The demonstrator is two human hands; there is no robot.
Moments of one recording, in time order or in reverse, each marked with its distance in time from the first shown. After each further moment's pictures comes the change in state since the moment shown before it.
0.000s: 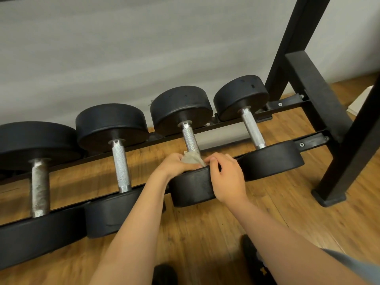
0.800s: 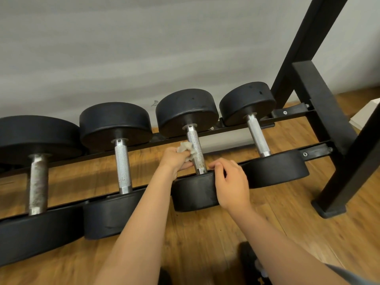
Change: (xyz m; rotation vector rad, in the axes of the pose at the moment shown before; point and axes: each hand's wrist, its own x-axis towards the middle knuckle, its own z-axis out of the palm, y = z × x) left_hand 0.011 0.017 0.001 -0.676 0.237 -0.095; right_hand -0.001 -0.003 0.000 0.017 0.037 0.011
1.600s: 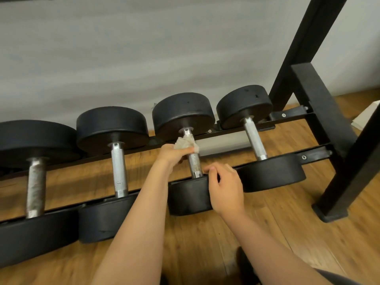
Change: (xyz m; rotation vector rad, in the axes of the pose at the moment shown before) left_hand 0.006 0.016 0.003 0.253 0.040 0.045; right_hand -0.001 0.001 -0.001 0.008 0.006 -0.052
